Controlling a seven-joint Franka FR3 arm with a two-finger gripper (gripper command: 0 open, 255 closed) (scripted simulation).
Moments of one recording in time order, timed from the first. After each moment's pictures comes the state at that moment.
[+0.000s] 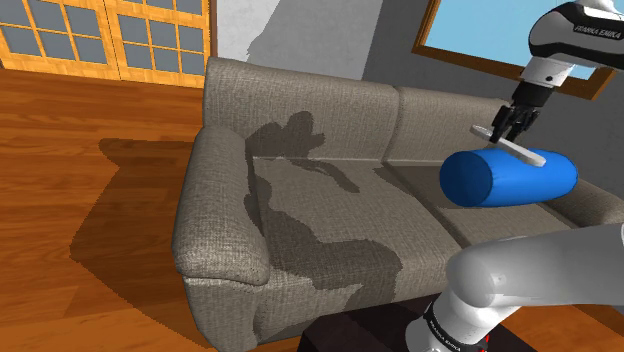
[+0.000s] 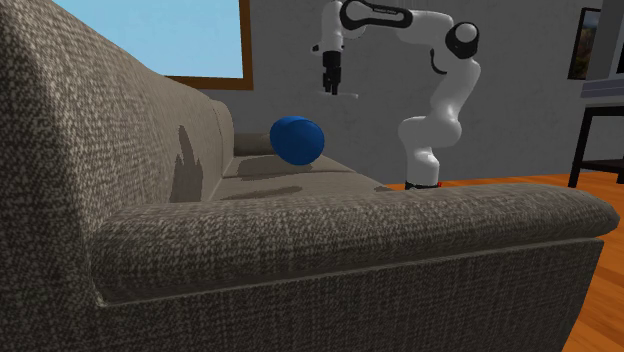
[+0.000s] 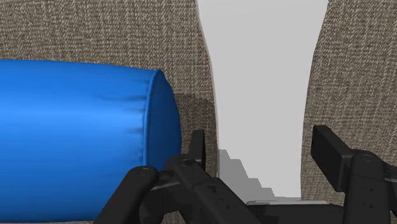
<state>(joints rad) -0.38 -0.62 -0.53 -2.01 -0.29 1.46 -0.47</state>
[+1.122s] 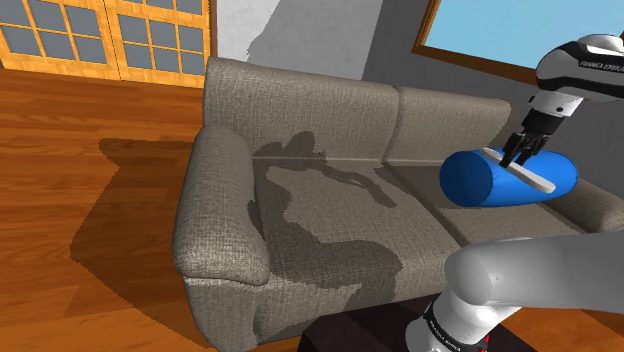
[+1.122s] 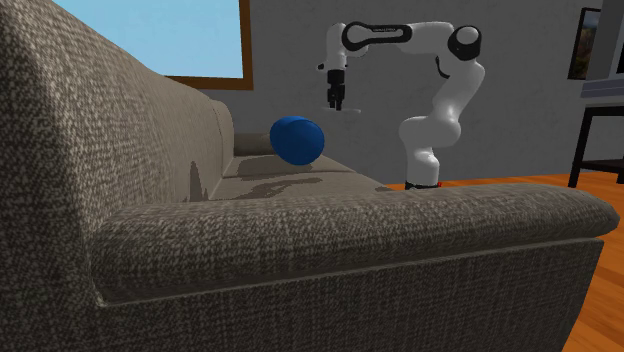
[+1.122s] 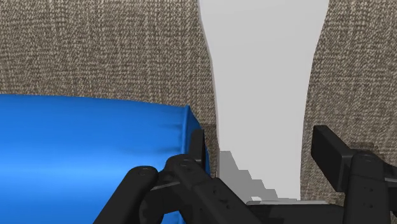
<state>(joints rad) -0.43 -0.68 -0.64 -2.16 -0.37 1.58 -0.55</state>
